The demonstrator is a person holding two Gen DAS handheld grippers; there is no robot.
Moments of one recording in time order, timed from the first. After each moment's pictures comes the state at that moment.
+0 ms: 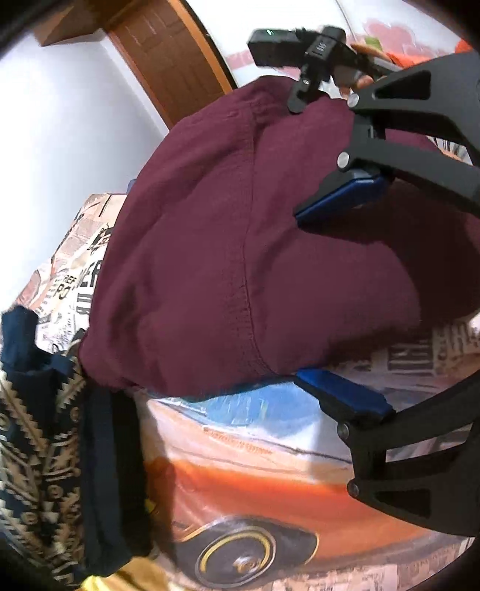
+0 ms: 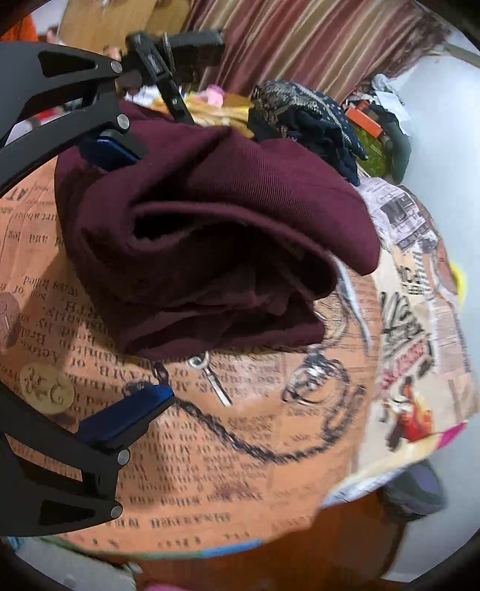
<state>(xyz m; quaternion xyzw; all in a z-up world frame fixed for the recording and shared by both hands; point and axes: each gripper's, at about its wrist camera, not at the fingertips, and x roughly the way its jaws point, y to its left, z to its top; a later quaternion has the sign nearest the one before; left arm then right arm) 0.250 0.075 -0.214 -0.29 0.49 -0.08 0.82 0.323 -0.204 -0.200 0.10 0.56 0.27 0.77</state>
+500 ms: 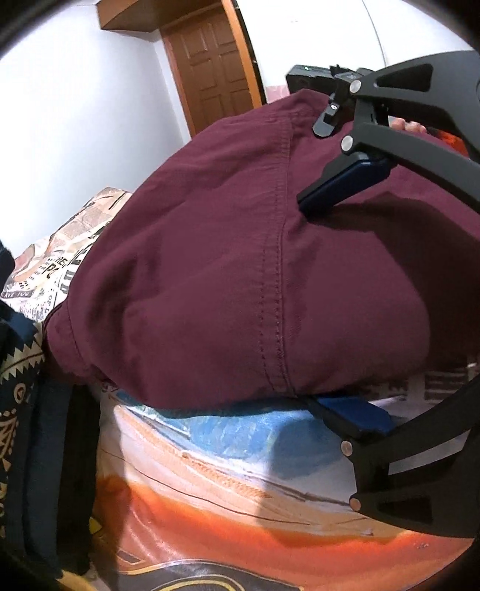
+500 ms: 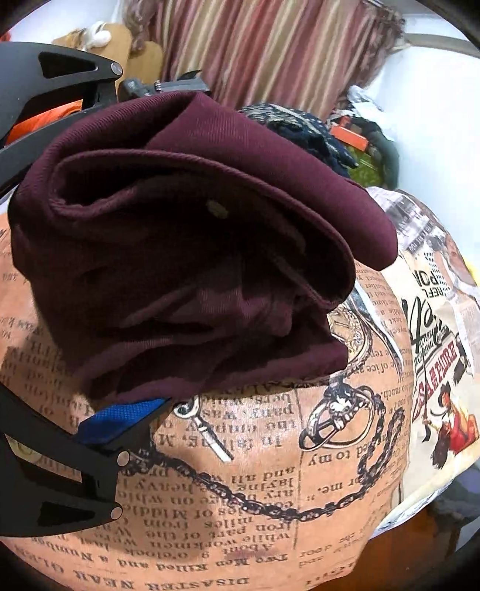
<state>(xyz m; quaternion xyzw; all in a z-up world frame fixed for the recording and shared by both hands) 0.272 0.092 -0.243 -0.40 0.49 -0.10 0.77 0.336 -0.196 -0.221 0.19 0.59 0.29 0.73</state>
